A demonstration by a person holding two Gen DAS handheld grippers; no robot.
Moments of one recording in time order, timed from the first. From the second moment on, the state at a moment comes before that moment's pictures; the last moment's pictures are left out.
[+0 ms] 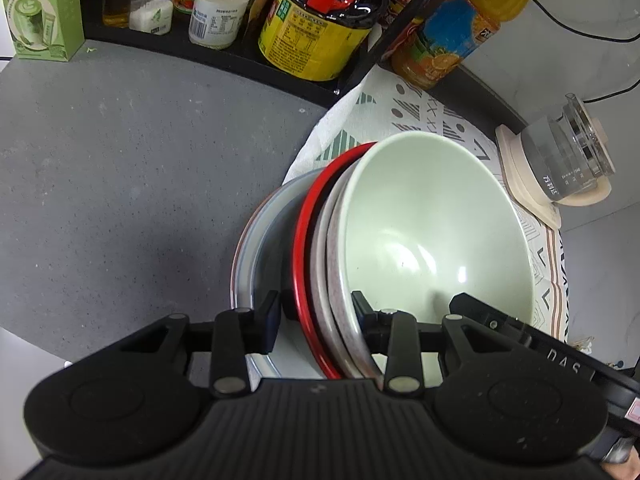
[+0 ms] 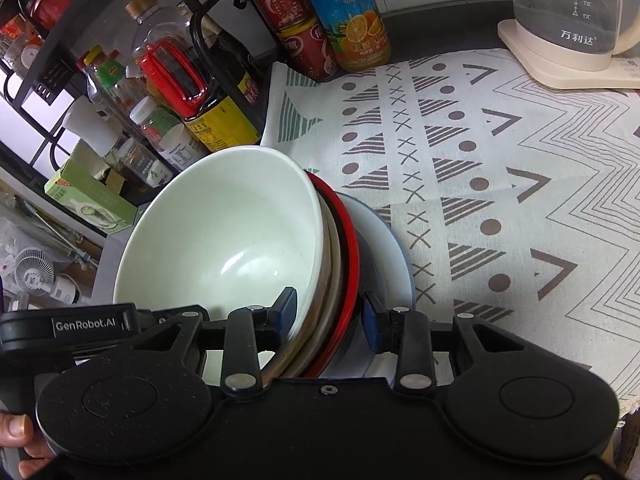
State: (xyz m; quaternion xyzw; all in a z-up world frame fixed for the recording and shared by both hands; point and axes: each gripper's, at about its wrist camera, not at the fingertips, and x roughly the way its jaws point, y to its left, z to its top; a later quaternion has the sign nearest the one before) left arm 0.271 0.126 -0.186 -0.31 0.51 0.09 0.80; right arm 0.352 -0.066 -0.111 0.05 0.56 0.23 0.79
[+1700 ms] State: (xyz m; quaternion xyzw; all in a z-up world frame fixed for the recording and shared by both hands) left arm 0.188 0.095 -0.083 -0.18 0.41 0.01 0.89; right arm 0.232 -0.139 -0.013 0.09 0.43 0.06 0.90
